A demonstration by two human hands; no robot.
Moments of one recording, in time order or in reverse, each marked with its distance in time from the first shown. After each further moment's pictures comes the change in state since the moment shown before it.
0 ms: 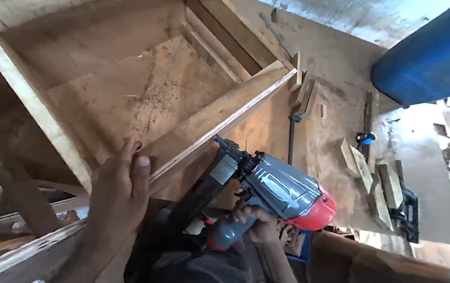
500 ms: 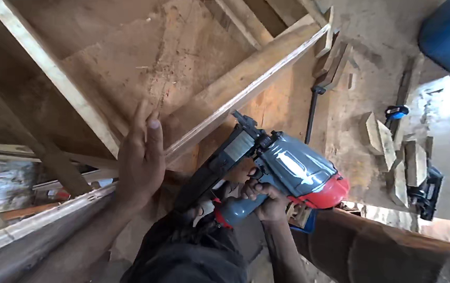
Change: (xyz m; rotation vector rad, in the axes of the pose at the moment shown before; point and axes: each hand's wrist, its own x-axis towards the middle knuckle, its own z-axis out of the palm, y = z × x) left_hand 0.008 -0.001 -0.008 -0.363 -0.046 -0.146; right_hand -0.016 0.016 0.026 0.036 0.131 0.064
